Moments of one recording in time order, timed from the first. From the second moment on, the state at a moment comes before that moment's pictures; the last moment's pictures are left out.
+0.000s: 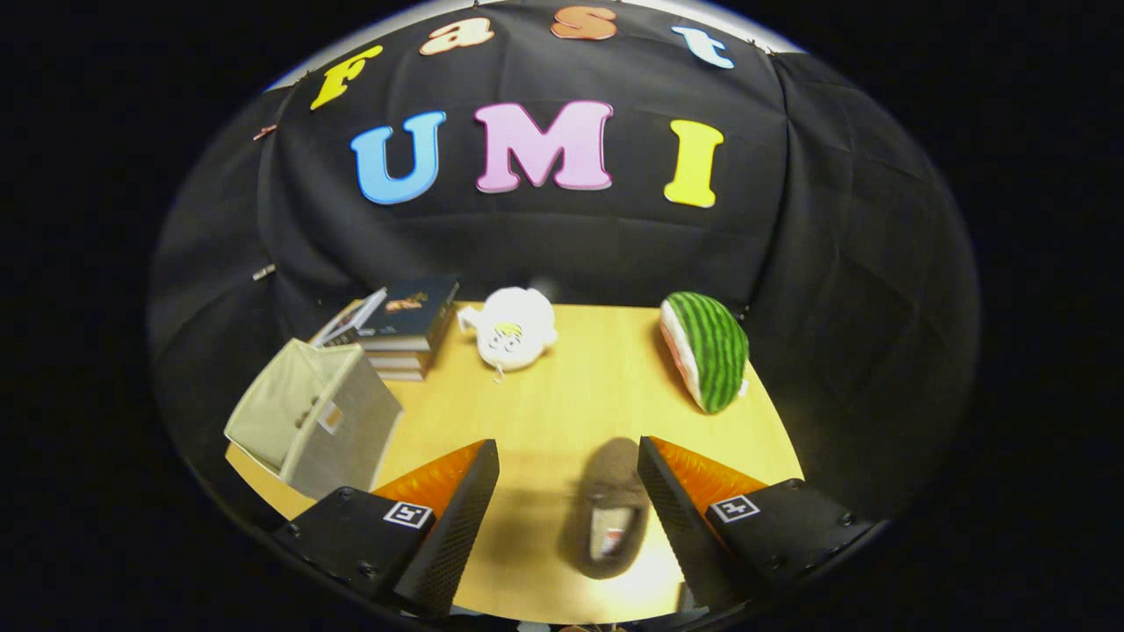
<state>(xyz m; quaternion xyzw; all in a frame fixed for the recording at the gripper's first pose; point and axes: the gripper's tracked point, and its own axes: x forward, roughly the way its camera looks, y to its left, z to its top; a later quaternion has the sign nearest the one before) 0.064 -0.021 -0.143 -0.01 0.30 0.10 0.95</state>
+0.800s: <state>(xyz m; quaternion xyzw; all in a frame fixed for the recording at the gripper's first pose) 0.088 -0.091 -0.333 0.03 0.47 0.09 0.88</state>
